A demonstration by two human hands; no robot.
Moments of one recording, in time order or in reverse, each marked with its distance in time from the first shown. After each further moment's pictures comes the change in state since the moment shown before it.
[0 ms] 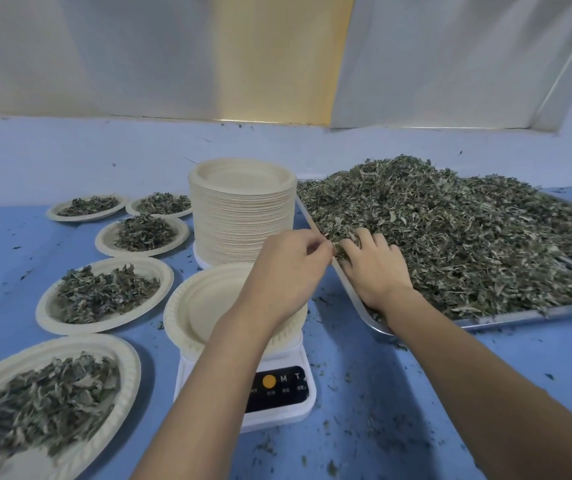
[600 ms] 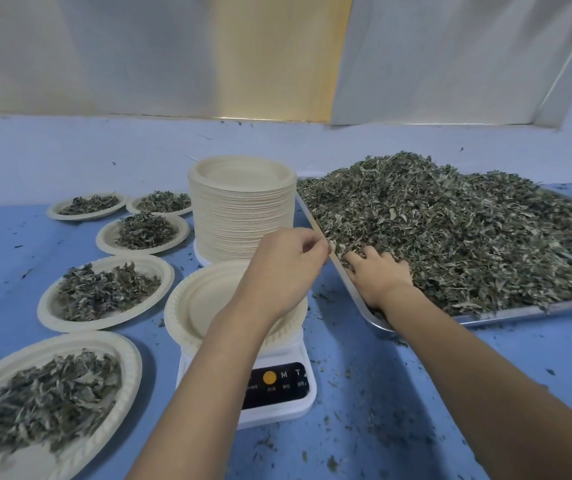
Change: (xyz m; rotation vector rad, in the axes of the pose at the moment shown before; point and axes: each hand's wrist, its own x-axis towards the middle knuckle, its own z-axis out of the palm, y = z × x) left_hand 0.000 -0.005 -0.001 0.015 0.015 0.021; right_hand -0.004 -0.001 -0.003 0.051 -0.377 0.123
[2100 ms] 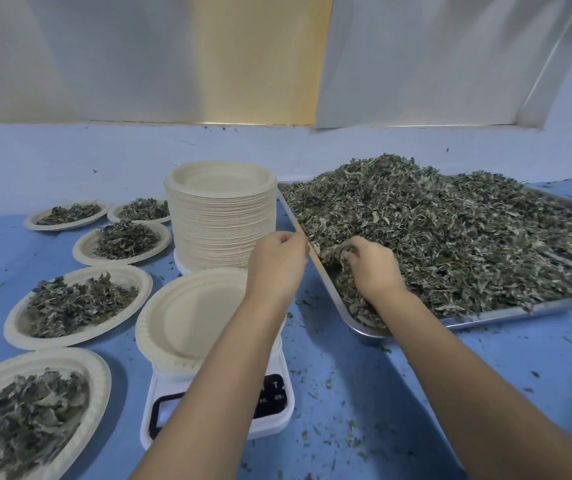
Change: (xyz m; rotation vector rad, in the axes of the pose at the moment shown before) left_hand 0.019 0.013 0.029 -0.421 0.095 -0.416; right_hand -0.002 0.011 -0.010 0.609 0.326 0.076
